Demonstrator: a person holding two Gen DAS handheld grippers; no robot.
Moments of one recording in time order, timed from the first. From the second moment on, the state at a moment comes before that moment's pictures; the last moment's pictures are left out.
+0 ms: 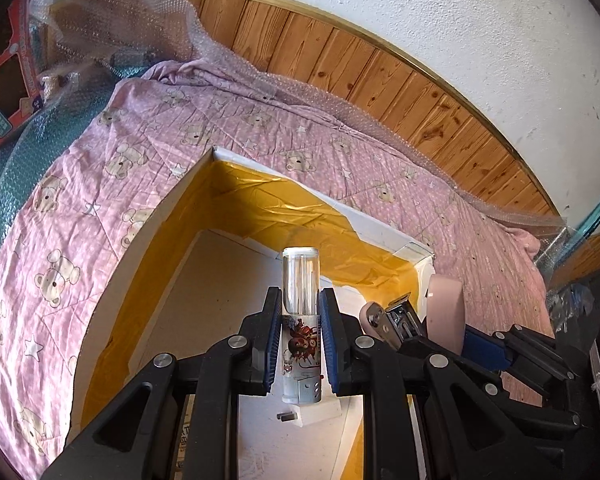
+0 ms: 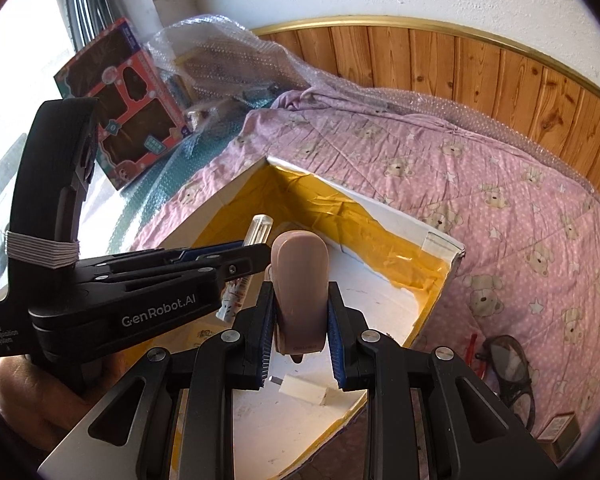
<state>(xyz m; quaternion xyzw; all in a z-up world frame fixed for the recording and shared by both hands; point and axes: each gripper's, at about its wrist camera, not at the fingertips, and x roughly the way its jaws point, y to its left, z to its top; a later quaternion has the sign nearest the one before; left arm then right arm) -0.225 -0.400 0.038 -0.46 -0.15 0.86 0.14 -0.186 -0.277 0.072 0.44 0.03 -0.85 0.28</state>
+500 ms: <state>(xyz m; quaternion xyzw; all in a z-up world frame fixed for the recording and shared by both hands) -0.242 -0.404 0.016 -0.49 -0.16 0.85 0.13 -0.212 -0.288 0.049 0.46 0.04 -0.84 0.27</state>
